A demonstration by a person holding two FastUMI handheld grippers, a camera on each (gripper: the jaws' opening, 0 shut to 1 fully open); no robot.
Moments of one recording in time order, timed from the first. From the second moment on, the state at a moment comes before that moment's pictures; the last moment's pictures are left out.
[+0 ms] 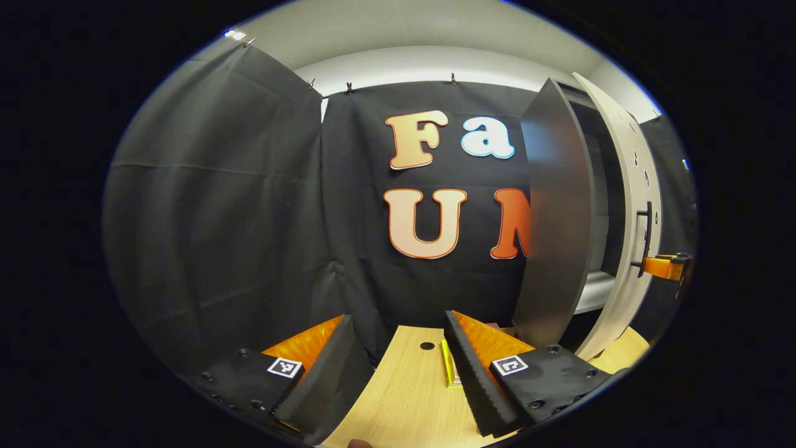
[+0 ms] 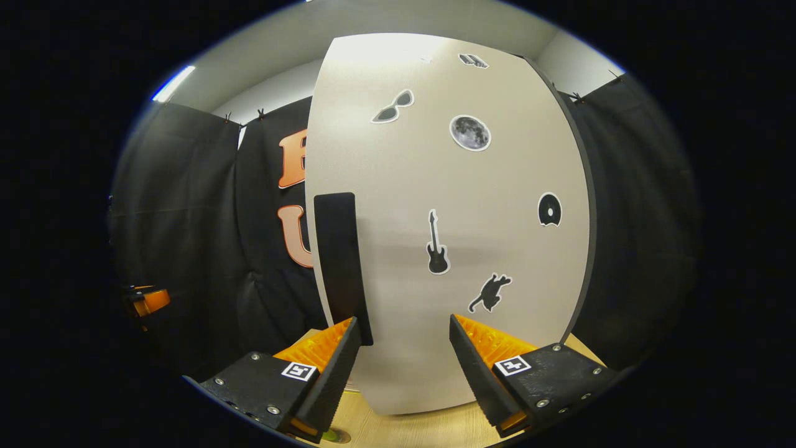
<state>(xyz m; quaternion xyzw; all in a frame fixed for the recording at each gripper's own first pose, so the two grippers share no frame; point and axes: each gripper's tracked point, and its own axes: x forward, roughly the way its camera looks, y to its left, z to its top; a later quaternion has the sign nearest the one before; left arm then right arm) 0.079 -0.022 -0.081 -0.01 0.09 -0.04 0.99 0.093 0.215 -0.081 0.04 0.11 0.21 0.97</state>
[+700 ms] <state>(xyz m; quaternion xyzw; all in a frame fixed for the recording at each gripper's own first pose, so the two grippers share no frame) 0.092 0.001 -0.085 0.00 0.10 -0.02 1.00 0.111 0.226 -0.082 0.02 0.11 0.18 0.98</state>
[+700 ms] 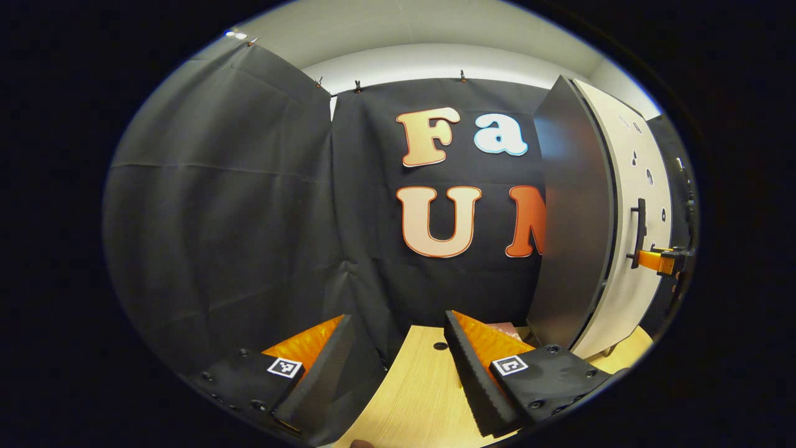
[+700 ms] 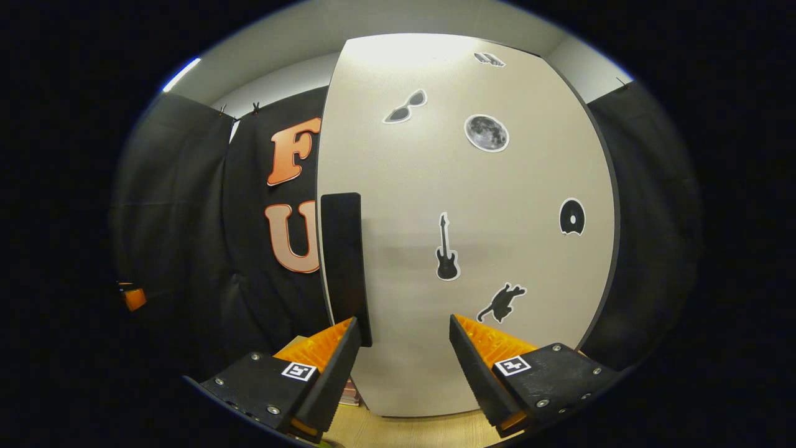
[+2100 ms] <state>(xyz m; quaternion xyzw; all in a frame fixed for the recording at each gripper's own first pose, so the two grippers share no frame) 0.084 -0.063 0.079 -0.04 0.02 -0.08 1.00 0.020 0.086 0.099 -0.01 0.02 0.15 0.99</state>
